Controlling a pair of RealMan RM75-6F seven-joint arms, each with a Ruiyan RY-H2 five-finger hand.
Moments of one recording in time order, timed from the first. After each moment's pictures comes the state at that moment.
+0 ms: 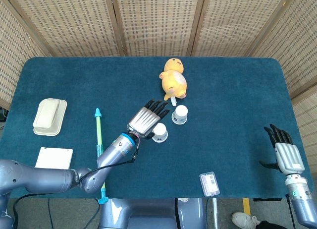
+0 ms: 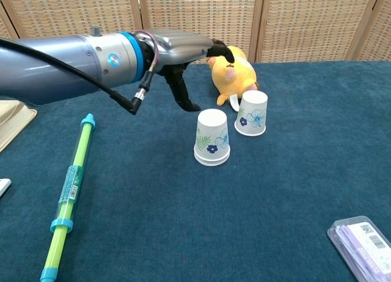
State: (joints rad) left arm -1.16 -1.55 -0.19 -1.63 0.81 0.99 0.69; right arm 0.22 -1.22 0.09 -1.40 -1.36 1.22 0.14
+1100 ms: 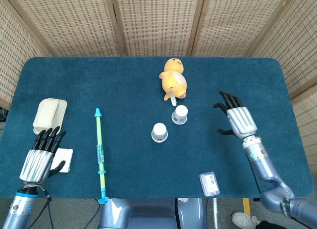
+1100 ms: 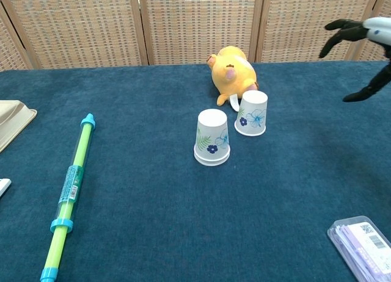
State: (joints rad) left arm -0.34 -1.33 0.25 -1.64 1.44 1.72 0.33; right arm 0.57 -1.36 0.27 -1.39 -1.37 1.03 0.01
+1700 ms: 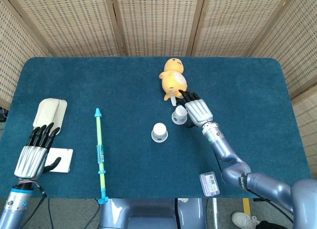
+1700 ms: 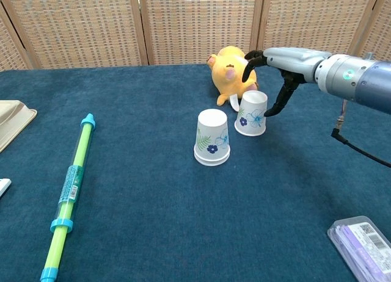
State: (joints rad) left arm -0.29 -1.29 0.14 -1.61 1.45 1.62 0.26; right arm 0.84 -1.62 0.33 -1.16 -1.19 0.78 -0.14
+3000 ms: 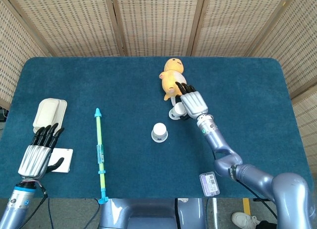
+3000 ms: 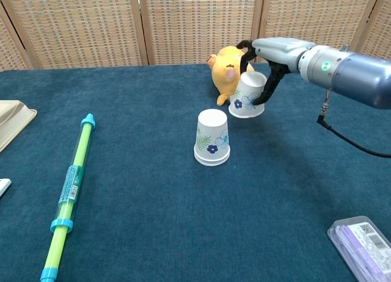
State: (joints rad) left arm -0.24 -1.28 0.05 -1.62 1.52 1.51 0.26; right arm 0.94 -1.69 0.32 -0.99 -1.19 0.80 -0.10
